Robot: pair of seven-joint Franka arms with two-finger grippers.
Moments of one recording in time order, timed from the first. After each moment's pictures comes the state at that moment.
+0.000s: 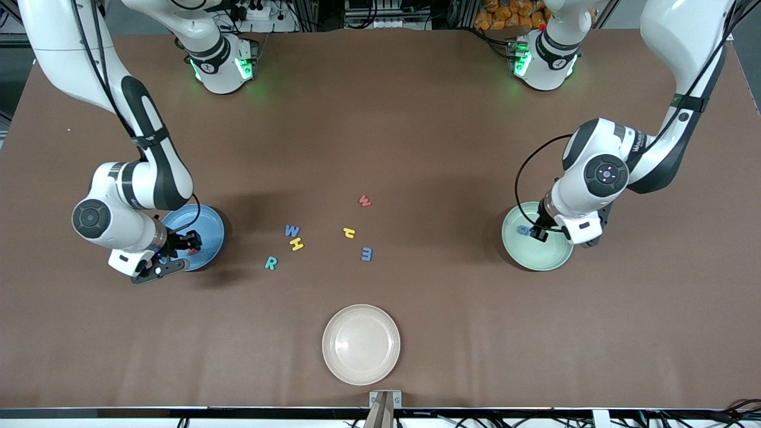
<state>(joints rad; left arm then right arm) 0.31 0.39 -0.62 -2.00 0.31 2.20 -1.58 0.08 0.52 -0.09 -1.90 0.02 2.34 -0.31</state>
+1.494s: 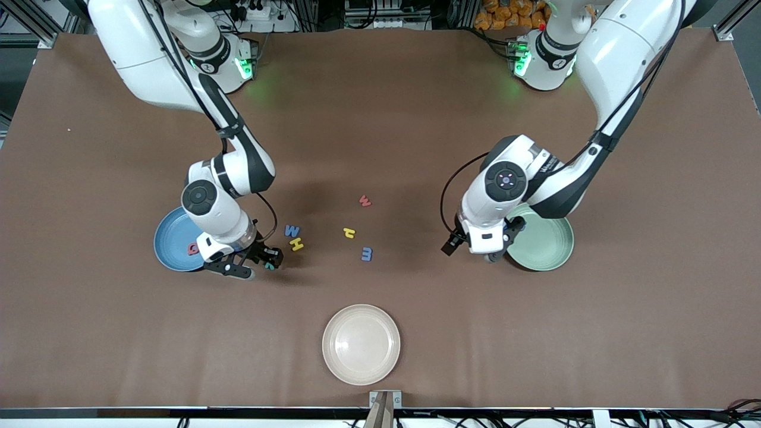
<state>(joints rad) -0.01 0.66 -0.62 -1.67 0.37 2.22 -1.61 0.30 0.60 0.02 -1.91 0.03 2.69 0.55</state>
